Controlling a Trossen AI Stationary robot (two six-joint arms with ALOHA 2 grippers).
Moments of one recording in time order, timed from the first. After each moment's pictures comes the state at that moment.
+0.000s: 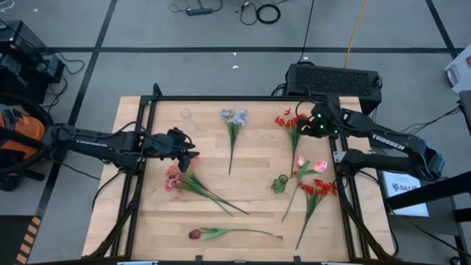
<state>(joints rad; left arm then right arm) -0.05 0.87 0.63 -0.40 -0.26 -0.58 -0.62 0.90 0.68 -0.81 0.02 0.99</state>
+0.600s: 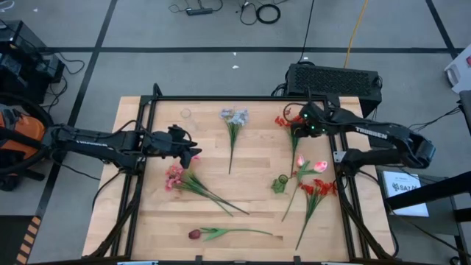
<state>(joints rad) -0.04 0.87 0.63 -0.34 -0.27 -0.67 -0.63 1.14 0.68 -0.76 0.10 0.81</state>
